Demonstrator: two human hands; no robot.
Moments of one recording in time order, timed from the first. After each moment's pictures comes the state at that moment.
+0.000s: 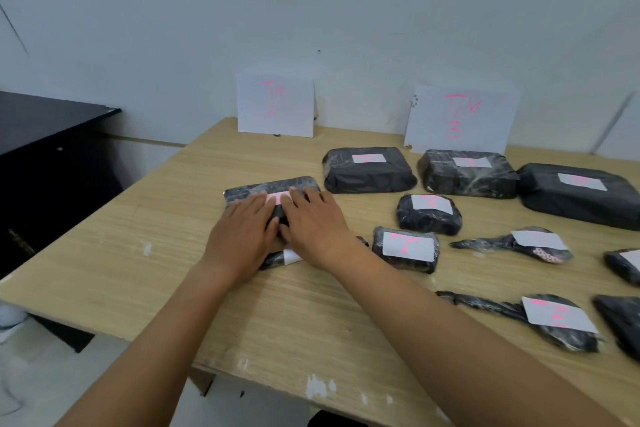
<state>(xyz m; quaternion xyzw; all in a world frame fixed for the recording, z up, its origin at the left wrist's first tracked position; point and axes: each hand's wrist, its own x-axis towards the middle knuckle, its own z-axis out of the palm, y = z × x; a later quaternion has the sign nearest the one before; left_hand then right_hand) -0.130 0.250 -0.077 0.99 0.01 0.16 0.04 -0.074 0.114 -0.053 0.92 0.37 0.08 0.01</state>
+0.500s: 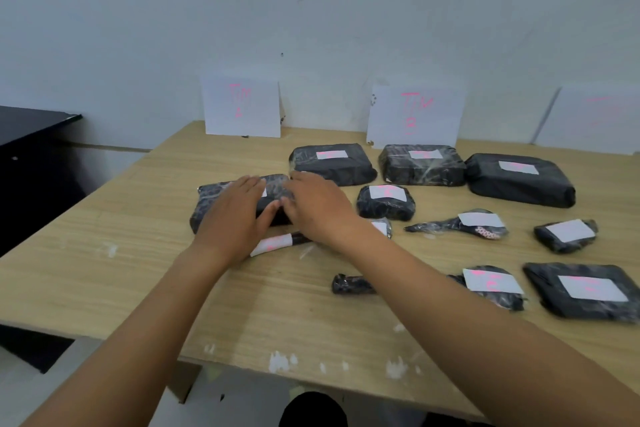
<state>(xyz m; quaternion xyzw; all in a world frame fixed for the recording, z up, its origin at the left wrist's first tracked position) -0.135 0.199 -0.039 0.97 -0.01 0.18 0.14 -0.088 0.052 -0.014 0.93 0.33 0.07 -0.13</state>
